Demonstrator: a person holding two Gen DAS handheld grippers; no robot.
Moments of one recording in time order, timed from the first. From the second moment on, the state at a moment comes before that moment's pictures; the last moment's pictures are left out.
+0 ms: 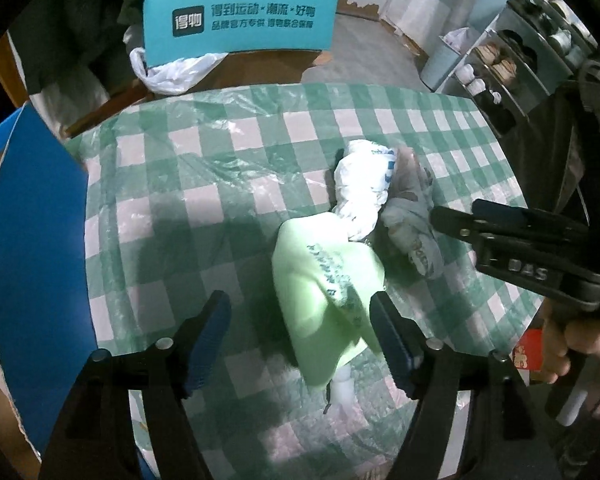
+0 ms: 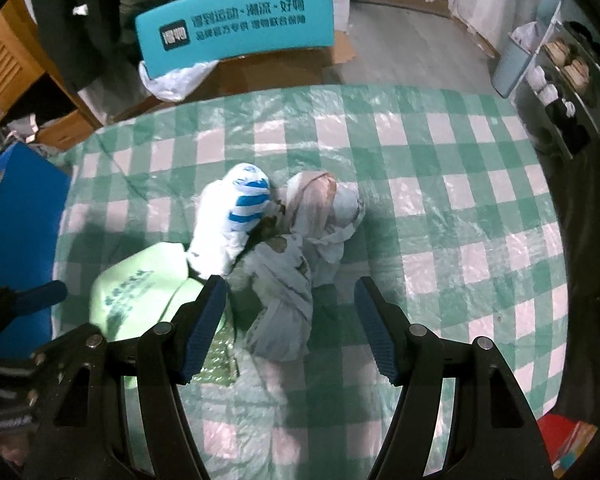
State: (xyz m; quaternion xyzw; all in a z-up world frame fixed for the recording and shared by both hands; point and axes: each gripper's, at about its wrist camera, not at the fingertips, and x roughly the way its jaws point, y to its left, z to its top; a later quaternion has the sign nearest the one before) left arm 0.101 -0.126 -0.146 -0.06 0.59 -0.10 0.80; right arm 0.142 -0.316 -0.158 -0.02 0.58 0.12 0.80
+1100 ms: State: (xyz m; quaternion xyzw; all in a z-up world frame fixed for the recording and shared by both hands) left arm 0.110 -0.159 -0.166 0.01 0.60 -0.14 0.79; right arm 0.163 -0.300 -0.211 -0.04 0.62 0.11 0.78
